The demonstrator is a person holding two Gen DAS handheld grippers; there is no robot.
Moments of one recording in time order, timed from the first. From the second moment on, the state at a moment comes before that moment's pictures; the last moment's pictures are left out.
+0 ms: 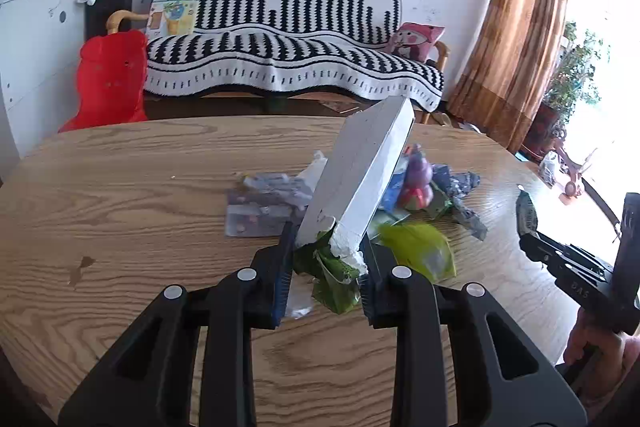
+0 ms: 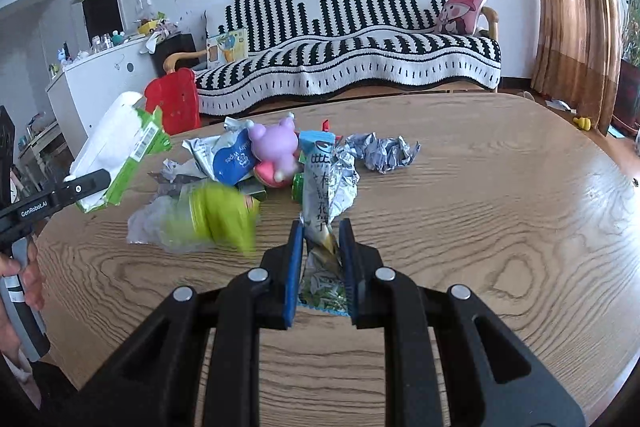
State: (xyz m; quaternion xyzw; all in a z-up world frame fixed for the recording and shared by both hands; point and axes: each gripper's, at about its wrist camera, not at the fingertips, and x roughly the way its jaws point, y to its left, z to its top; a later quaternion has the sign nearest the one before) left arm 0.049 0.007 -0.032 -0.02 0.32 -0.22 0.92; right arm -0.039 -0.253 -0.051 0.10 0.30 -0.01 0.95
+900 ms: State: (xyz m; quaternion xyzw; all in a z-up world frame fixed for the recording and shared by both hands) left arm -0.127 -0.232 0.020 0.02 0.32 -0.51 0.80; right arm -0.268 -0.447 -0.020 0.27 0.21 -0.18 0.92
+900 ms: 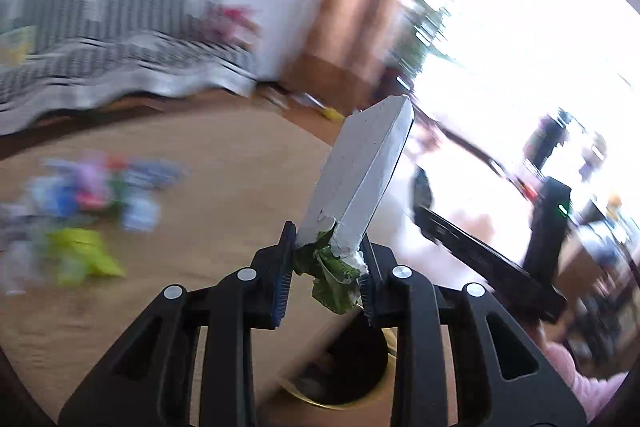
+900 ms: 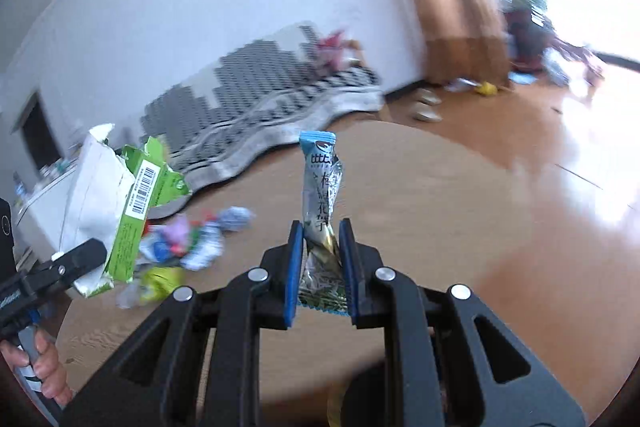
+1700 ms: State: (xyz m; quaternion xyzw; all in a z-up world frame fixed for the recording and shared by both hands) left arm -0.180 -0.367 -0.191 0.19 0.57 -0.45 0.66; right arm -0.285 -0.500 -0.233 0.48 0.41 -0.11 0.77
